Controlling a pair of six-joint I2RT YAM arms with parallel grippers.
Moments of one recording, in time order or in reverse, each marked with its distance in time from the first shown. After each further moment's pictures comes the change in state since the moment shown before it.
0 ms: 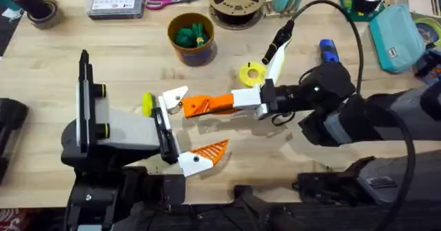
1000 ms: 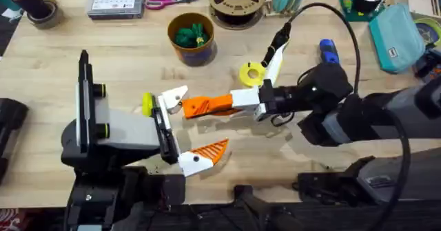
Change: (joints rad) left arm 0.000 0.000 0.000 0.000 0.000 0.000; right arm 0.003 0.018 0.000 -0.003 0.003 0.026
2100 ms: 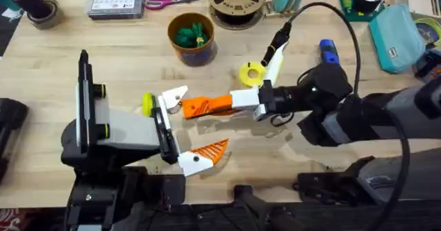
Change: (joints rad) left arm 0.000 0.000 0.000 0.000 0.000 0.002; right arm 0.004 0.000 0.000 0.003 0.003 -0.019
